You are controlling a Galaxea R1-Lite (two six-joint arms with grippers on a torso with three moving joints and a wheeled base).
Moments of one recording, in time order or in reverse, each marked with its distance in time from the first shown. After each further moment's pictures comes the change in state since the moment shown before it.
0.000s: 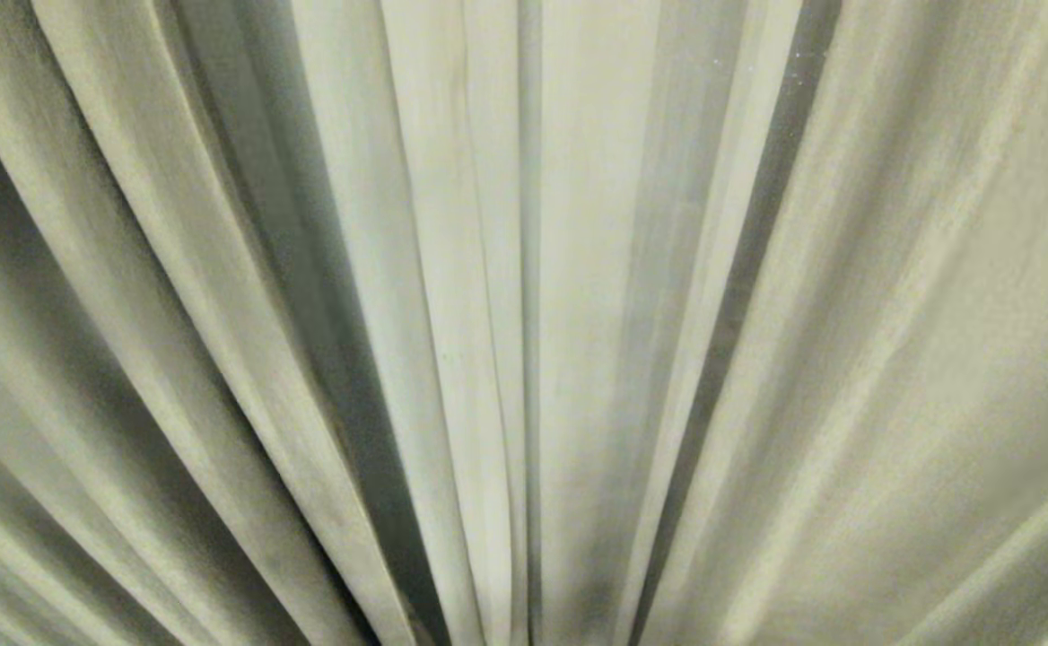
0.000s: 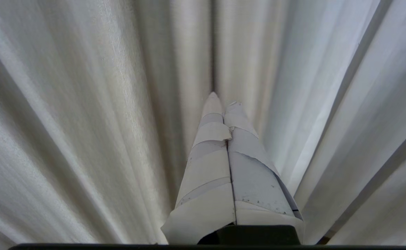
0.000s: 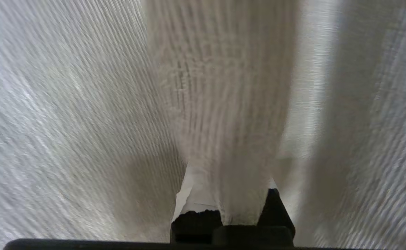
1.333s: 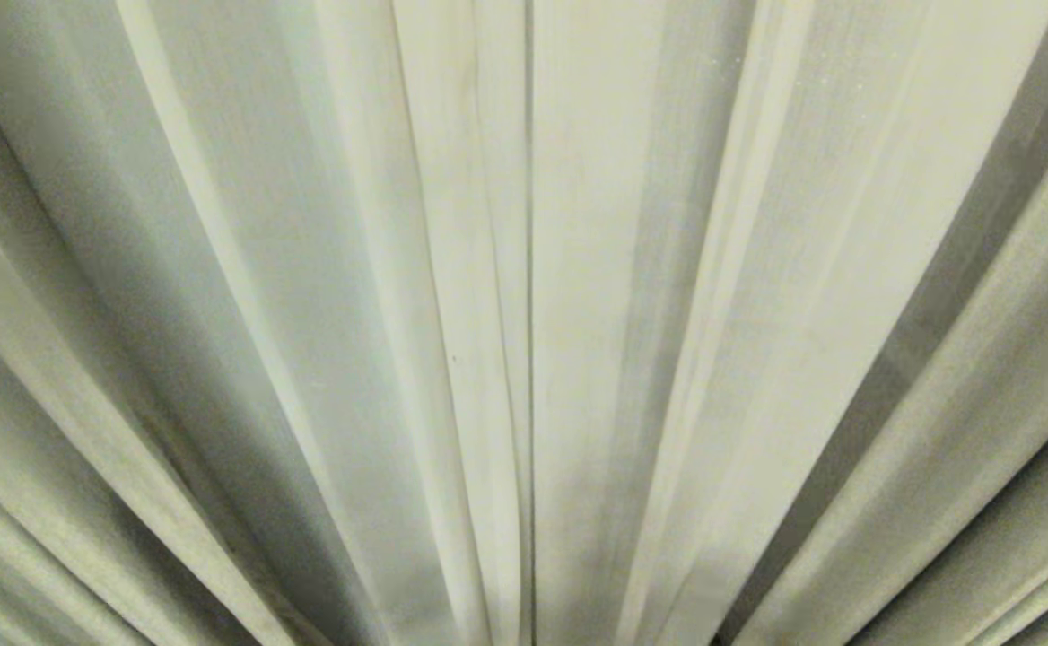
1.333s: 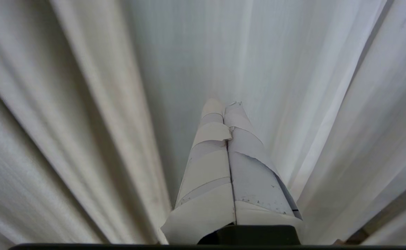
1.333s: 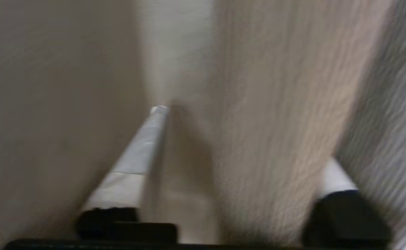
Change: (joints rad) left arm 0.000 0.000 0.000 0.000 0.000 0.000; right arm 0.112 -0.247 0.289 -0.035 0.062 -0.001
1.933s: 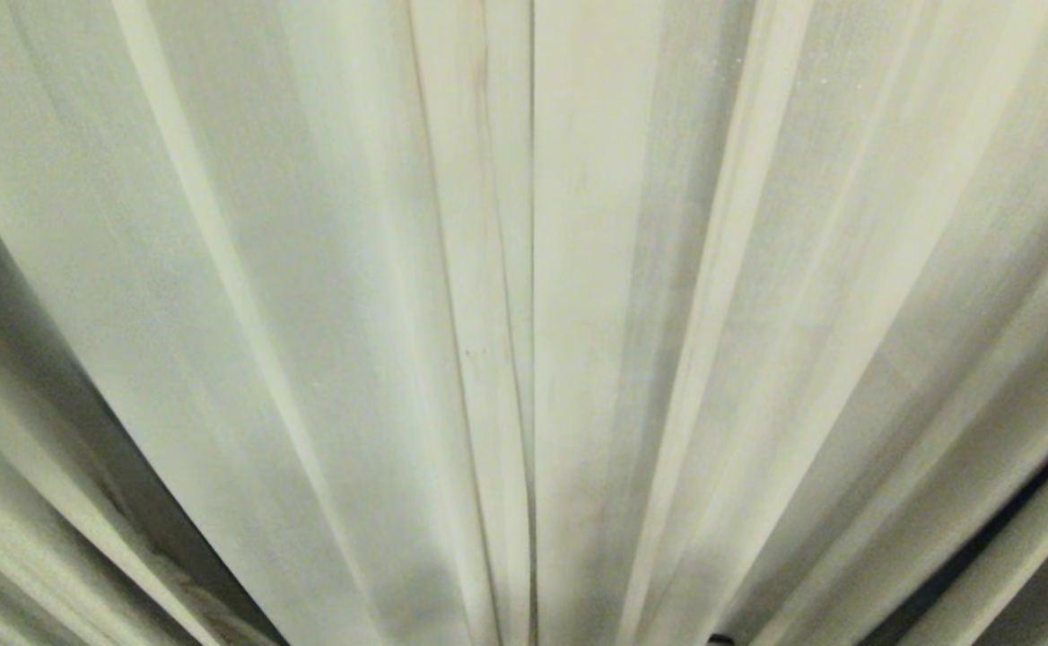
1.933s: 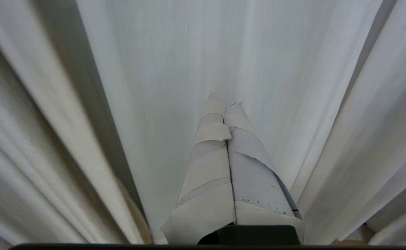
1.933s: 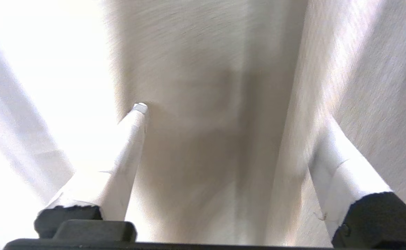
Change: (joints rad) left arm 0.000 0.000 0.000 0.000 -0.001 0.000; right arm -0.071 -0.251 0.278 0.010 -0.008 -0.011
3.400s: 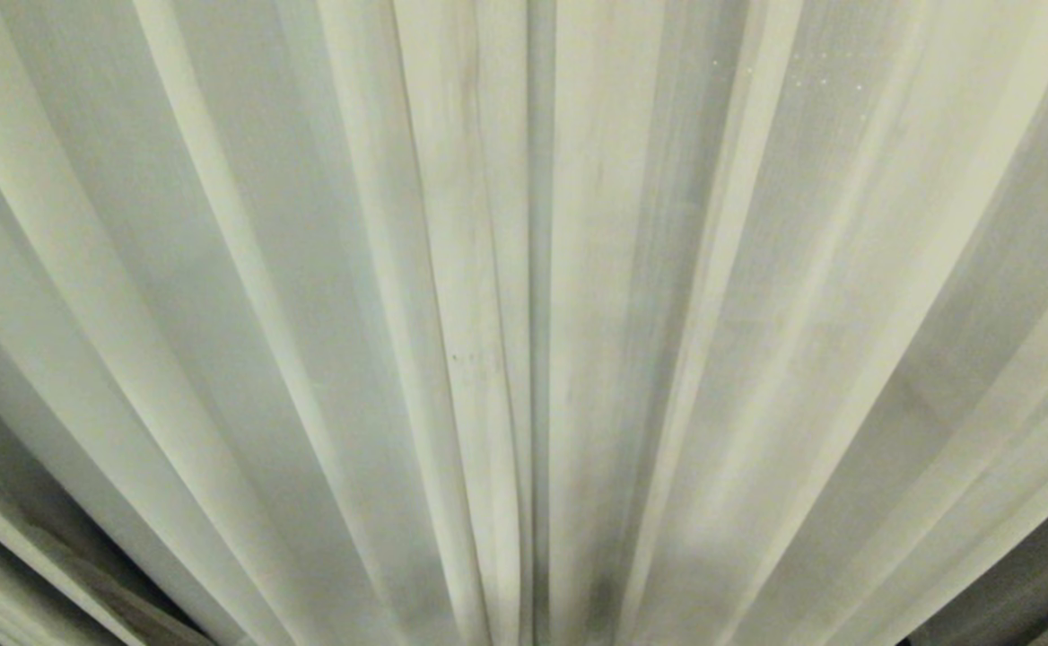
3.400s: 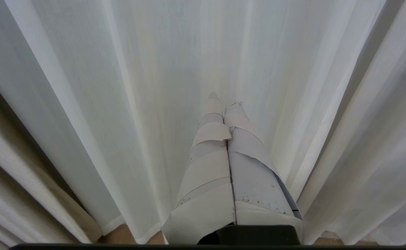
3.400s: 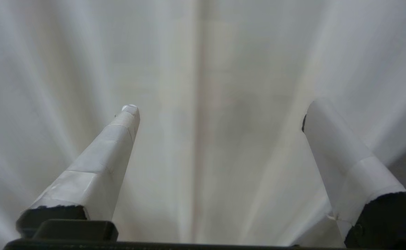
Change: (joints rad) left arm 0.000 0.000 0.000 0.000 0.000 0.000; right arm 0.496 -0.530 0.574 0.081 -0.174 -0.192
